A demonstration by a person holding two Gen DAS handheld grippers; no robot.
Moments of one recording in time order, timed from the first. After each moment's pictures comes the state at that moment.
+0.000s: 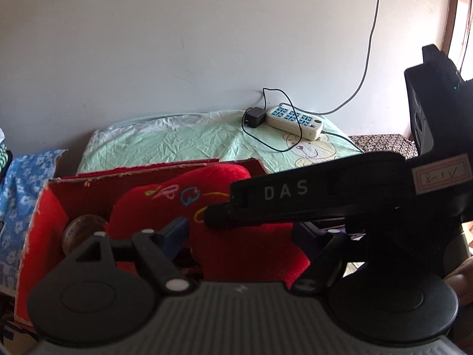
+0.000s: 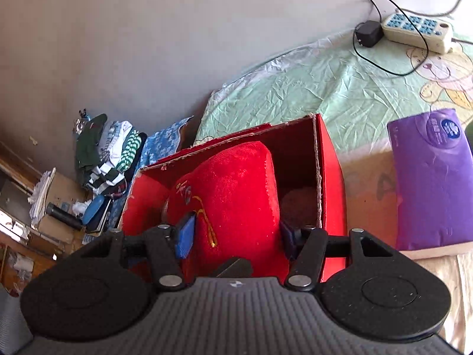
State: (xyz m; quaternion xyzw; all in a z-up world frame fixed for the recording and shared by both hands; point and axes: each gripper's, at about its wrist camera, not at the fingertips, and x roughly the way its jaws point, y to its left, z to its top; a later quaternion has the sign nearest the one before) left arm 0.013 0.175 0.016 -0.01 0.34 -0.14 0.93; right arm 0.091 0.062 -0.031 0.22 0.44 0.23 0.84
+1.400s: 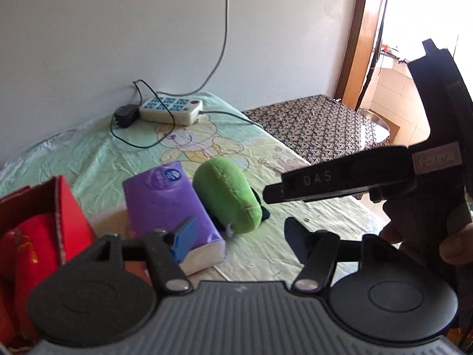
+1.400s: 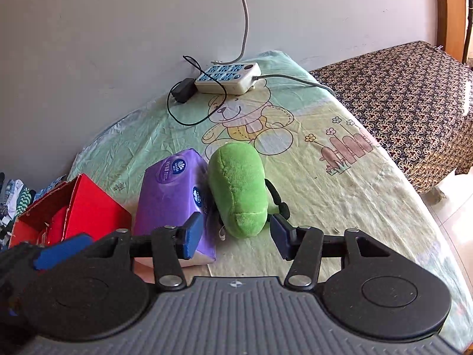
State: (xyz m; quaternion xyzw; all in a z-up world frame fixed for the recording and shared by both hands) left arm 0.000 -0.012 0.006 0.06 0.35 -0.27 0.89; right arm 0.030 -0.156 -0.043 0.19 0.40 0.01 0.90
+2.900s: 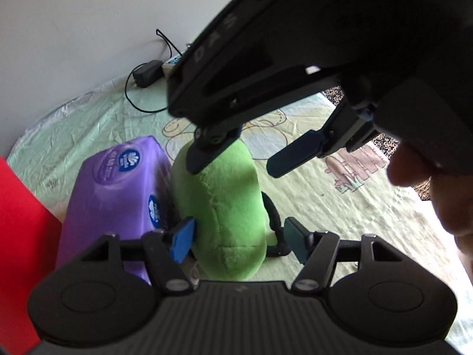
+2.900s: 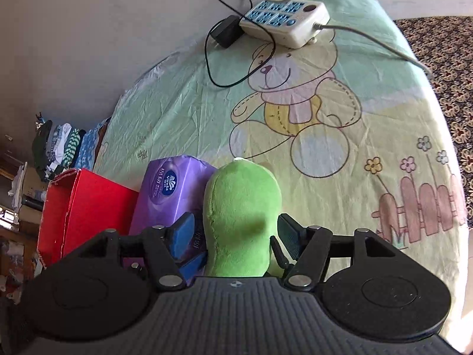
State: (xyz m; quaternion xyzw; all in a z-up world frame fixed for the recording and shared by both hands) left arm 0.087 -0.133 -0.085 0.09 0.40 -0.10 0.90; right arm 0.188 -0.208 -0.090 0.19 0.53 0.23 0.79
